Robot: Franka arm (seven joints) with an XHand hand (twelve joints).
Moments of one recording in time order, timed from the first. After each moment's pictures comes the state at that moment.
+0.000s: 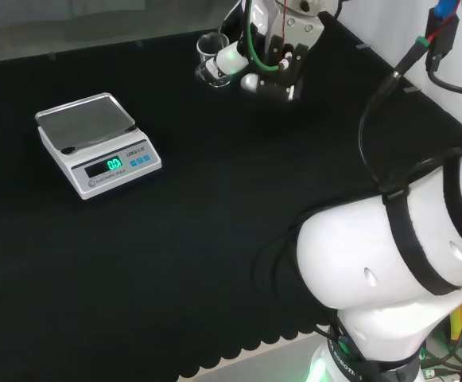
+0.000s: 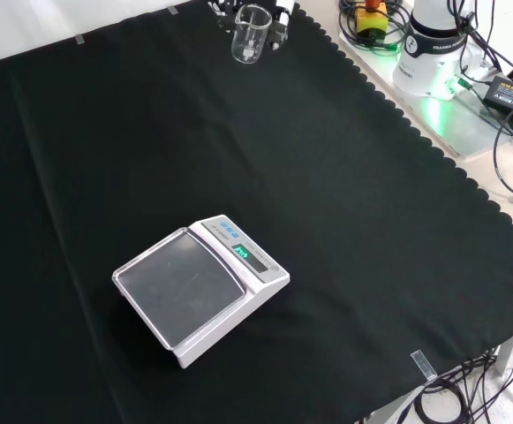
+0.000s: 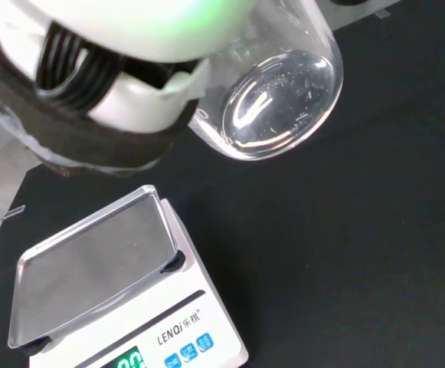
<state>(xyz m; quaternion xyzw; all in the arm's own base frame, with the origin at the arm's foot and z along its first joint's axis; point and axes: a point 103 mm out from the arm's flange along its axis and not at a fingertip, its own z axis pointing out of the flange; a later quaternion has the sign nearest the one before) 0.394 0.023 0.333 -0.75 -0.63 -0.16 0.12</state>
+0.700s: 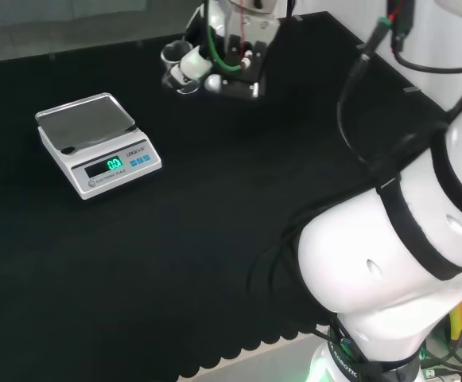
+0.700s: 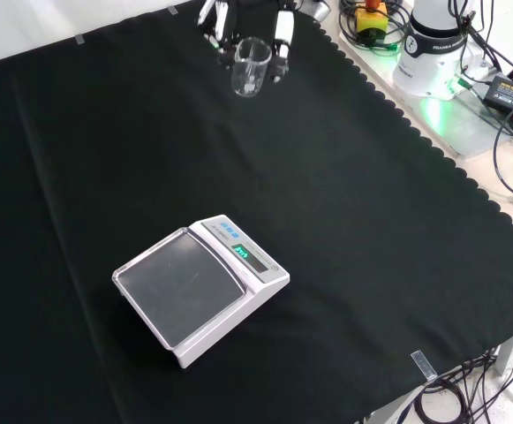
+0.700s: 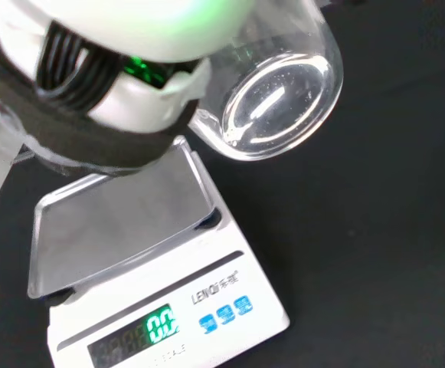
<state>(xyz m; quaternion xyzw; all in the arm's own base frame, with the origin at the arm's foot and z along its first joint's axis) 0.432 0.077 0.316 -0.73 -0.66 -0.12 0.13</state>
